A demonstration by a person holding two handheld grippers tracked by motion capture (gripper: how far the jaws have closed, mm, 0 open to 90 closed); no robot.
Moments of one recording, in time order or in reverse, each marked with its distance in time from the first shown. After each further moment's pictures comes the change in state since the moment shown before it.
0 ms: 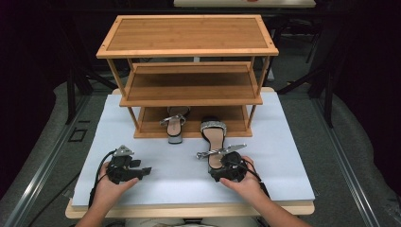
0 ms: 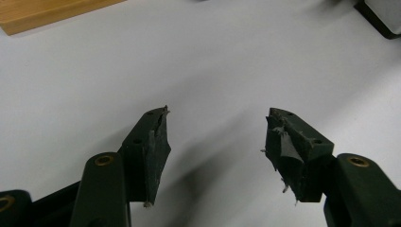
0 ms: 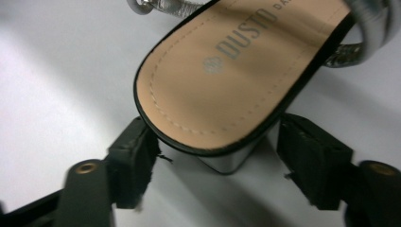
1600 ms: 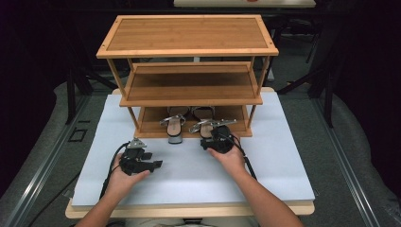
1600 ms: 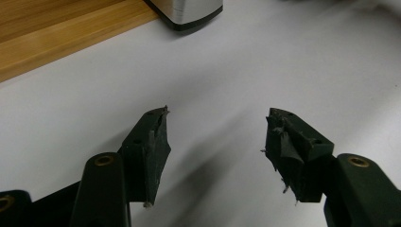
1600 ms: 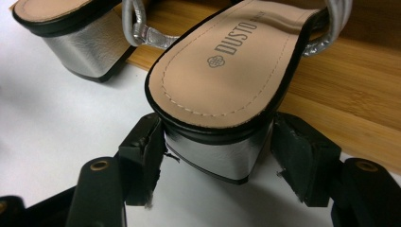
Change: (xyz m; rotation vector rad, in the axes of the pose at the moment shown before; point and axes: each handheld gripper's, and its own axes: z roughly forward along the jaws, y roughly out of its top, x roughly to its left) left arm -0.009 0.029 0.028 -0.011 -0.031 0.055; right arm -0.028 0.075 0.048 -0.155 -0.031 0.139
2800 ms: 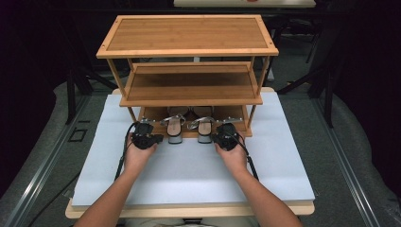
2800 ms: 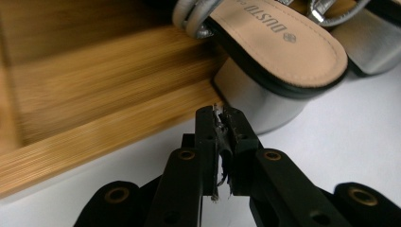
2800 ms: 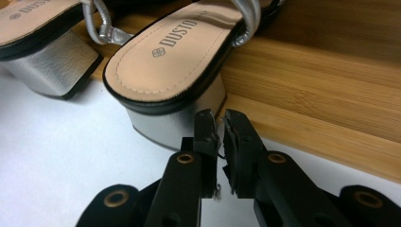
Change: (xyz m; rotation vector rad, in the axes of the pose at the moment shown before) left arm 0.029 0.060 0.048 -0.009 0.128 -0.136; right arm -0.012 0.003 -0.008 -0.027 -0.104 0.058
